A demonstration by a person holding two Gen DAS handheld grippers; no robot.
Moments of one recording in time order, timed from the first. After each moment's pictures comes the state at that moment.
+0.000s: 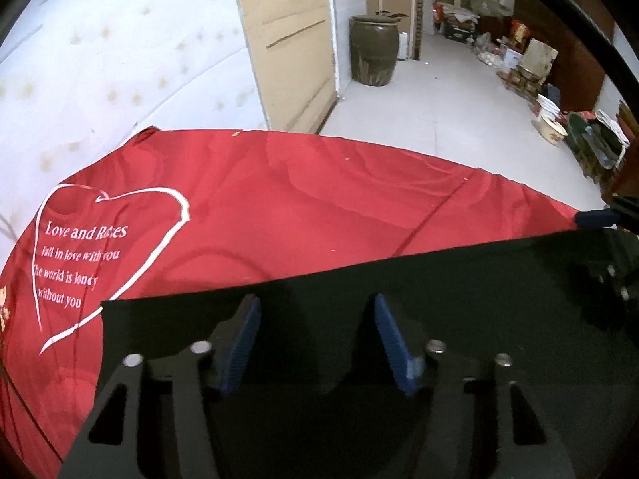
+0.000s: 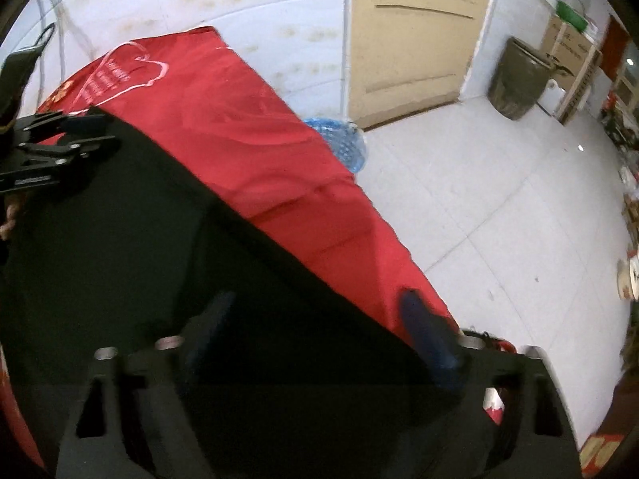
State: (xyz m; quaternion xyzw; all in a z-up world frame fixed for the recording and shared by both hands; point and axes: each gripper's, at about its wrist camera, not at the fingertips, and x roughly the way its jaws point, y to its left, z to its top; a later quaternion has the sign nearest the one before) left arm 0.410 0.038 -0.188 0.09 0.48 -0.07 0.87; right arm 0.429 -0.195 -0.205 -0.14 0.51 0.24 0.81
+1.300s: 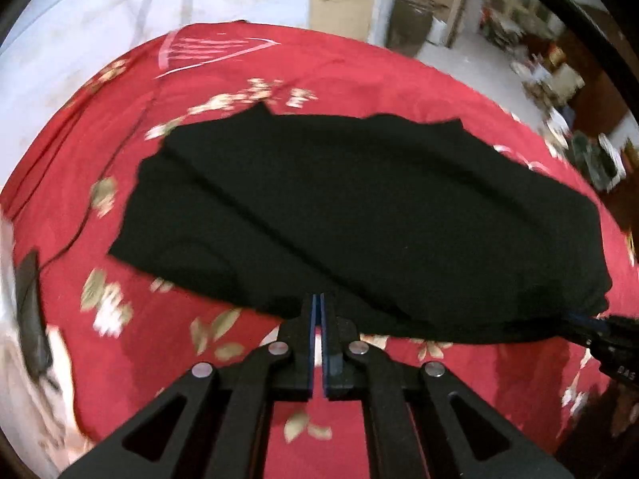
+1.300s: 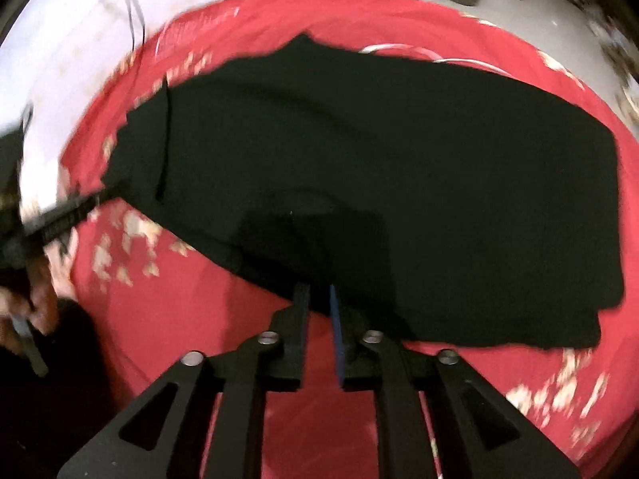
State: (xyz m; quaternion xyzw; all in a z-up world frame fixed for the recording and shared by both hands) left arm 0.110 0.085 -0.147 -0.03 0.54 0.00 0.84; right arm 0.095 -0.201 -0.166 0.08 0.60 0.16 0.78
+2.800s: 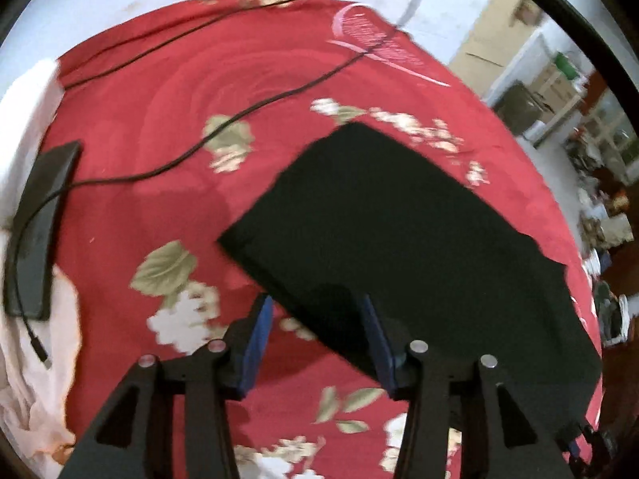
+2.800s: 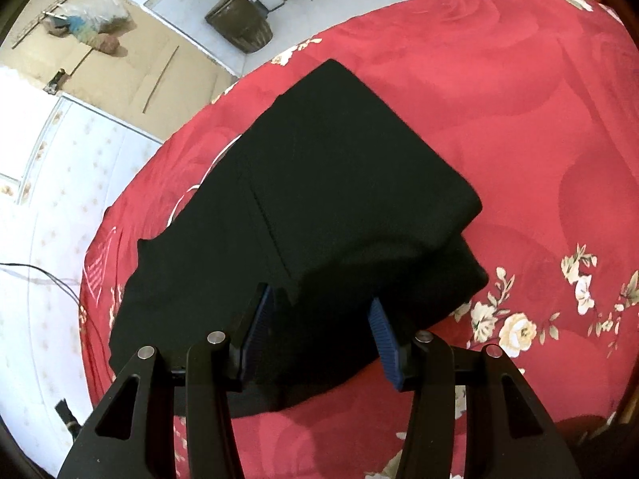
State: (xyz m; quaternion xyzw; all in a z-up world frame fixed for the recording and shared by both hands) left arm 0.119 0.205 -0.186 -0.23 0.51 0.15 0.81; right arm 0.081 -0.328 -0.188 0.37 0.50 -0.10 0.78
